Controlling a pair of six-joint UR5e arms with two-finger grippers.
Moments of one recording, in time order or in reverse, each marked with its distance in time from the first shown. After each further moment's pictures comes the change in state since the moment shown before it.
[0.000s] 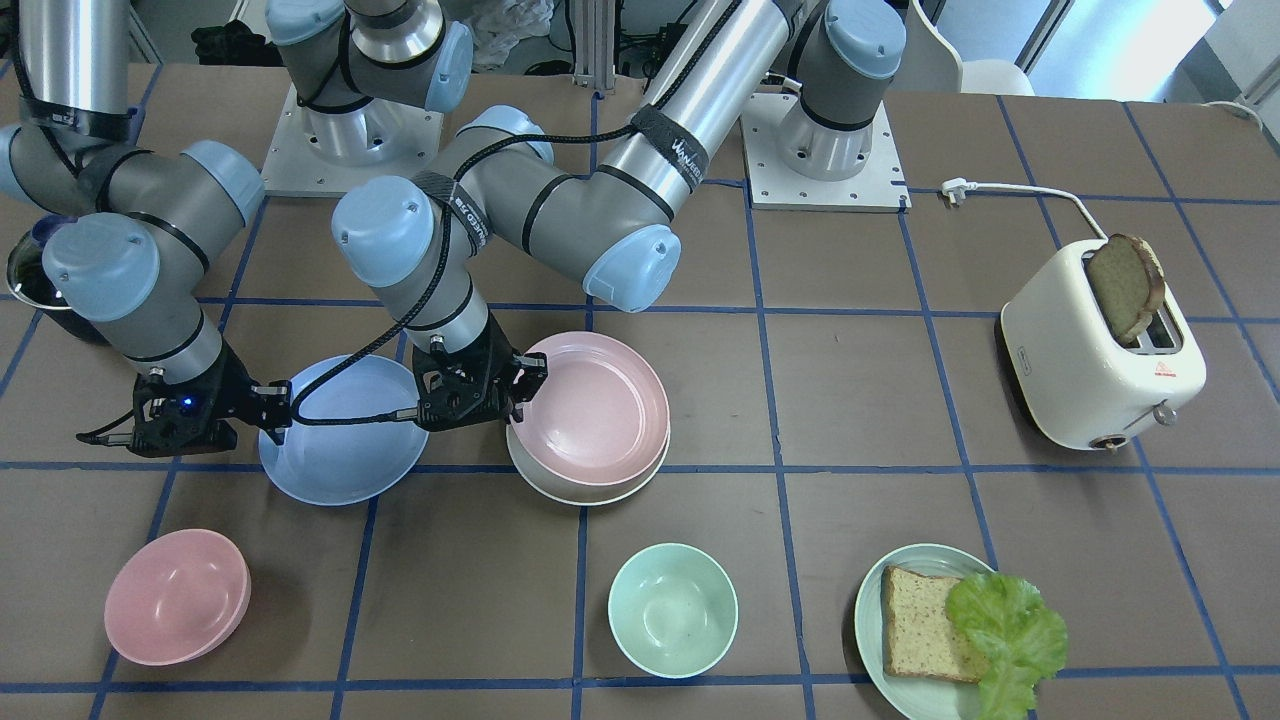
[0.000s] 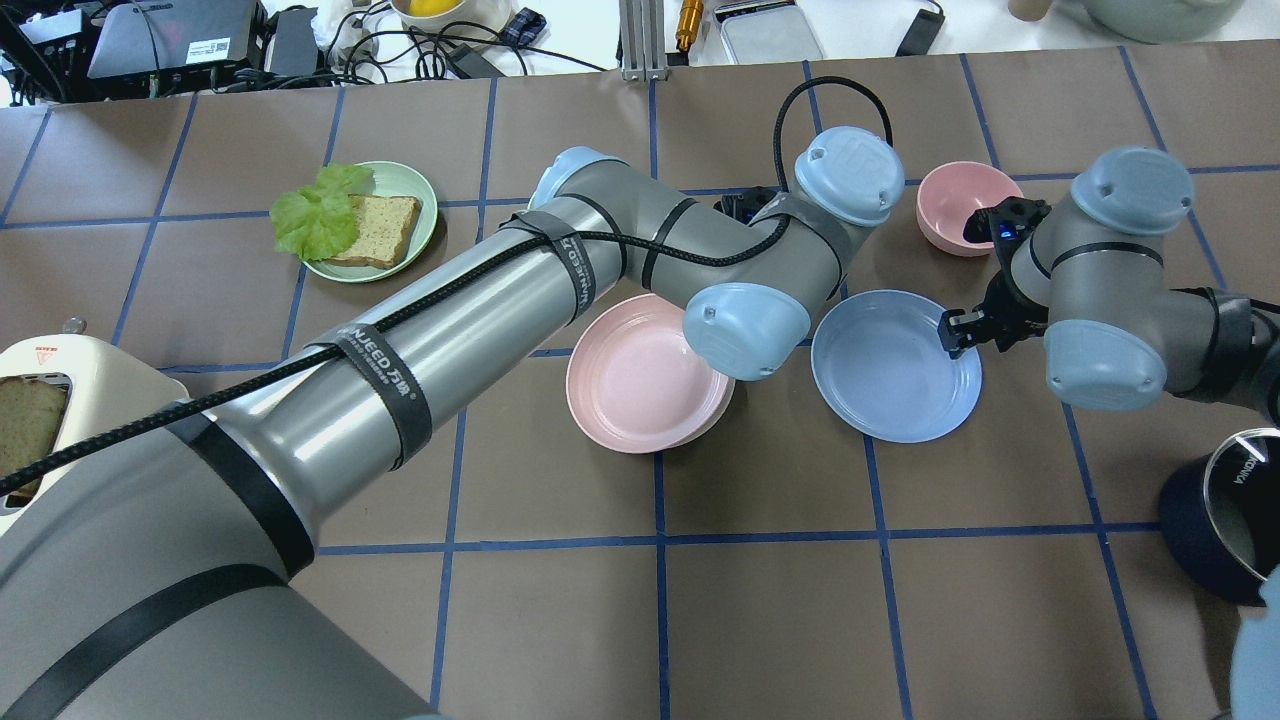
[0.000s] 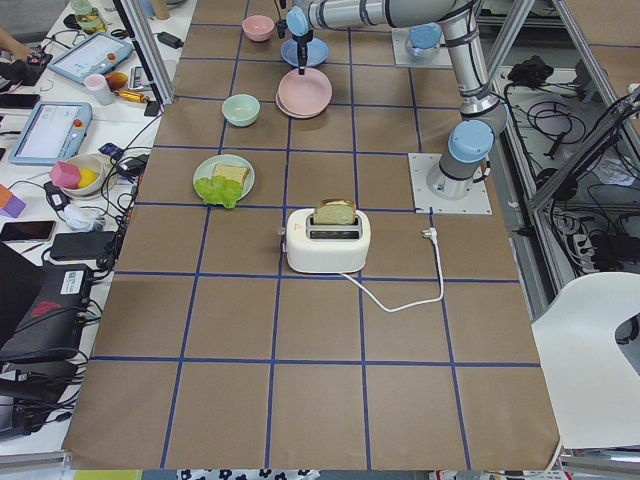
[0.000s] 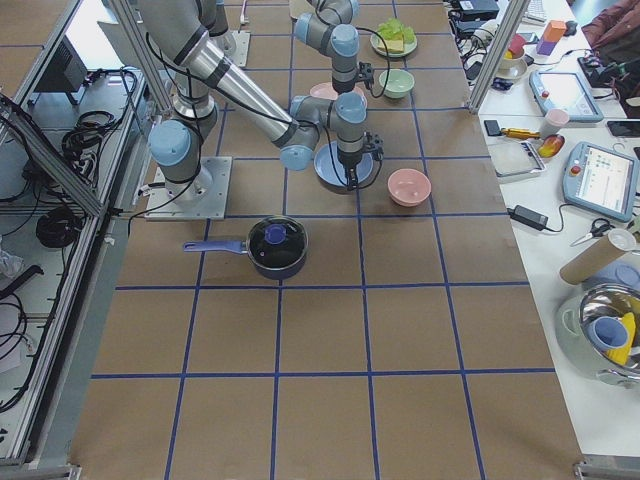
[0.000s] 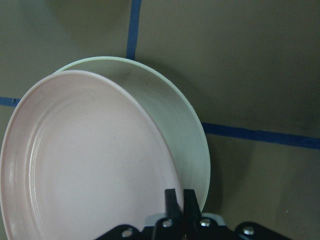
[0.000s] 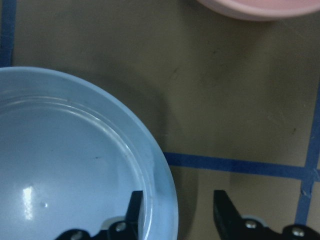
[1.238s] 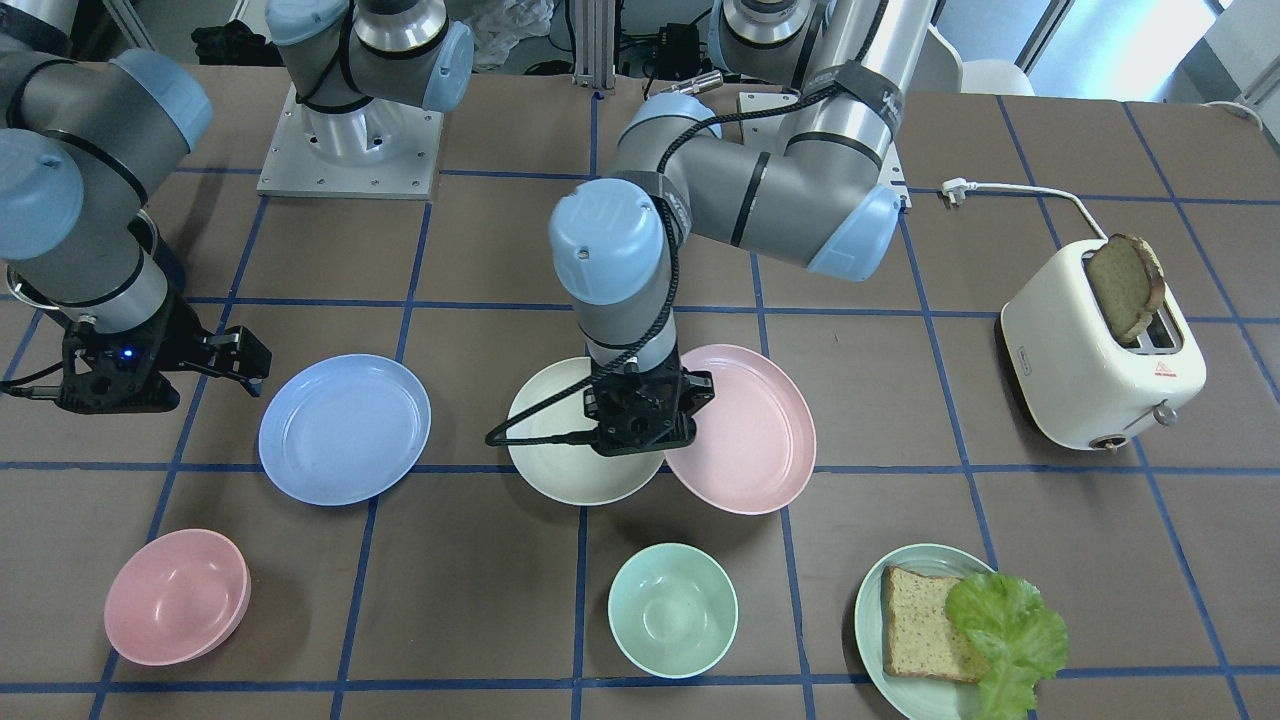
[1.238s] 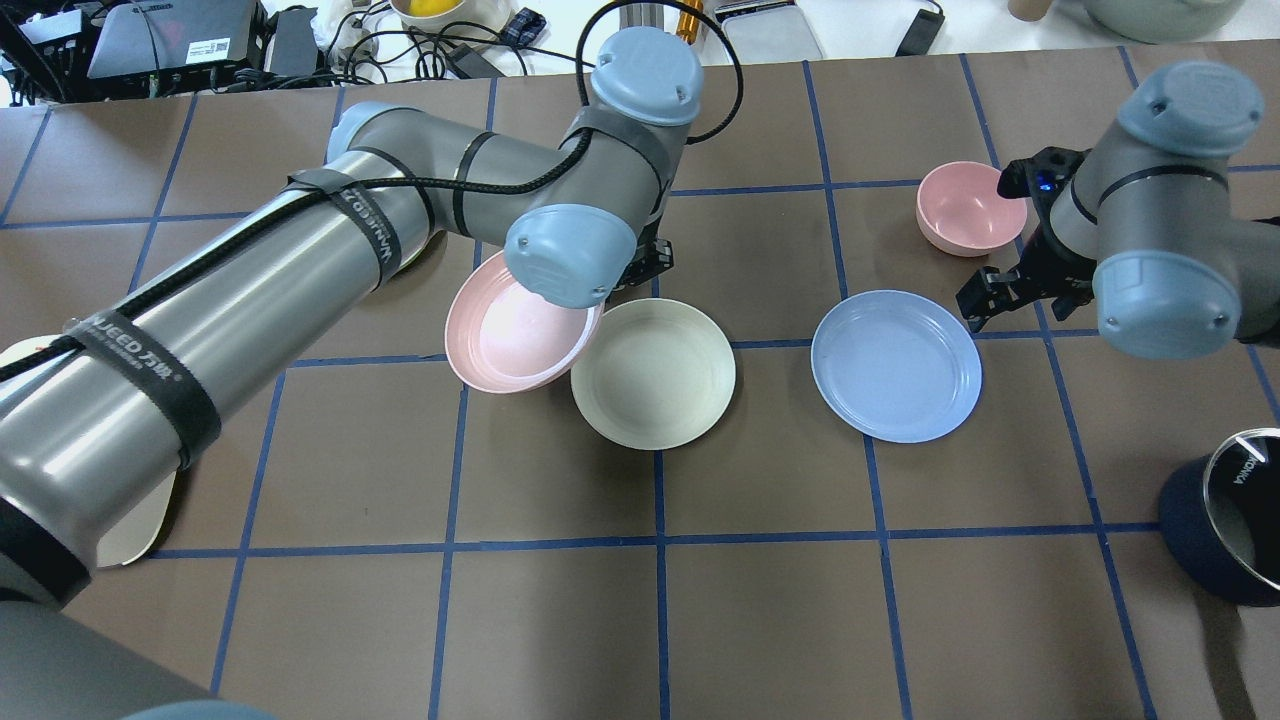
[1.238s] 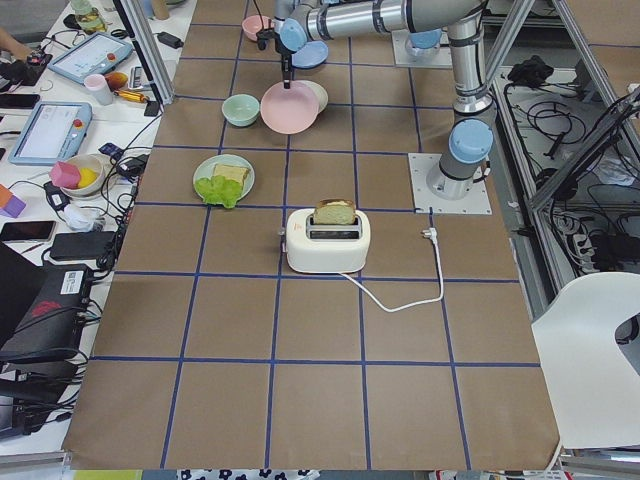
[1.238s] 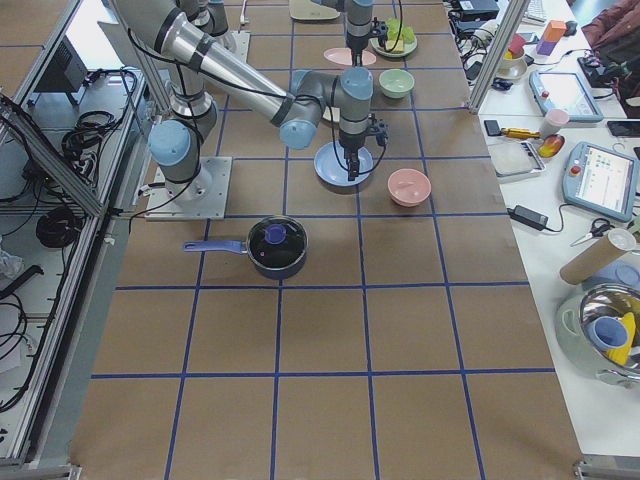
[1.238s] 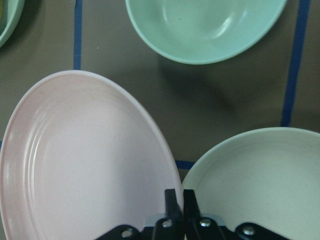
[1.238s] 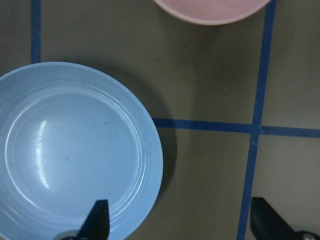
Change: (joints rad) left arm 0.191 0.157 -0.095 -0.033 -0.007 0.237; right arm 0.001 -0.132 -0.040 0.195 -0.040 0.029
